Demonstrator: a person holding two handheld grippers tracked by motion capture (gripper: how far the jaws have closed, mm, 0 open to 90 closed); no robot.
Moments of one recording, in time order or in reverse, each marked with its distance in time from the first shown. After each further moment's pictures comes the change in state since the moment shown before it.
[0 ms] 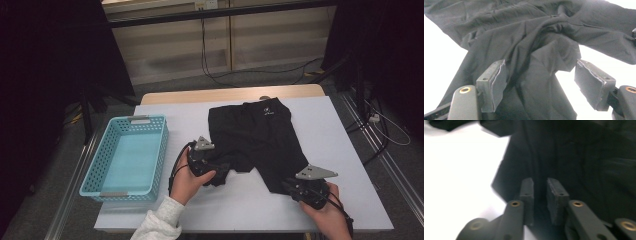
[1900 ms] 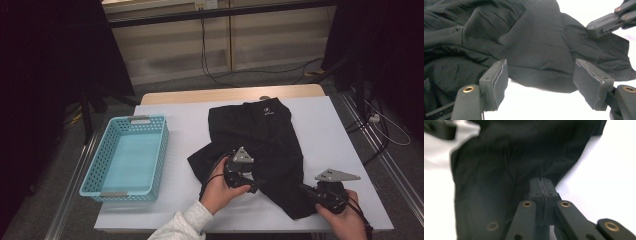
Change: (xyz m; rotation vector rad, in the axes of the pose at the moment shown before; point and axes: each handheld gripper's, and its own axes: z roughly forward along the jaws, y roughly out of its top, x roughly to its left) left arm -0.075 0.015 0.053 0.033 -0.225 0.101; right arm -0.025 -0.020 -0.028 0.015 -0.022 0.135
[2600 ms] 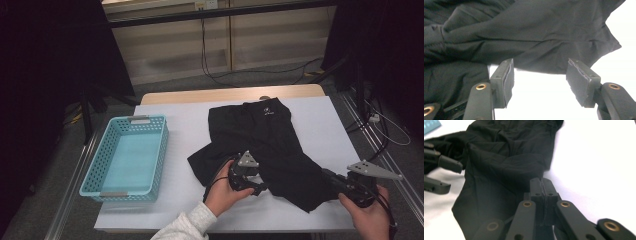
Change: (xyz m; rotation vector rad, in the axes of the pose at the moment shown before) left arm -0.008 -0.002 0.015 -0.004 -0.034 0.036; right arm -0.037 0.008 -0.040 -0.192 -0.102 0.118
